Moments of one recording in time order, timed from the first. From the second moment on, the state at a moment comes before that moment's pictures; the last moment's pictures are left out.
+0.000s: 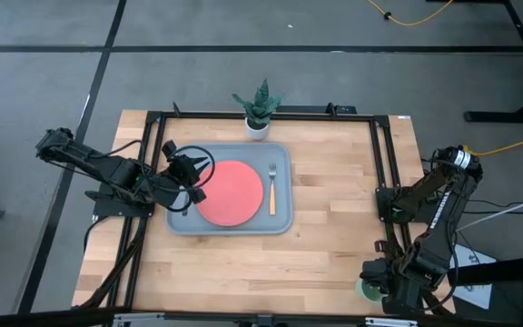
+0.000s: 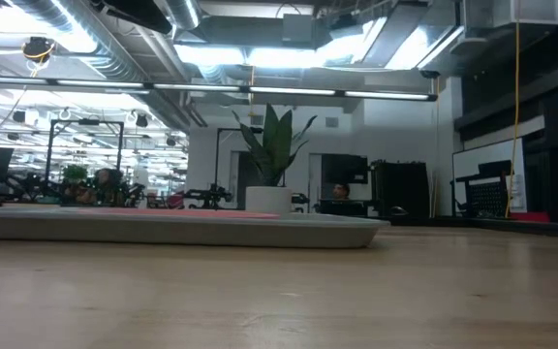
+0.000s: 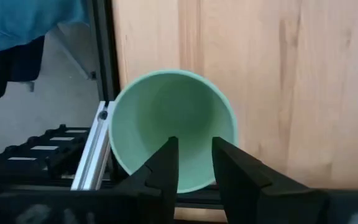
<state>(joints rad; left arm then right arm) -0.39 0.96 0.91 -0.62 -1.03 -0.31 1.10 1.49 1.19 -1.07 0.03 1.16</state>
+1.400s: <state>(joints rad) -0.39 0.96 0.91 -0.62 -1.03 -0.31 1.10 1.67 1.19 -1.14 0.07 1.09</state>
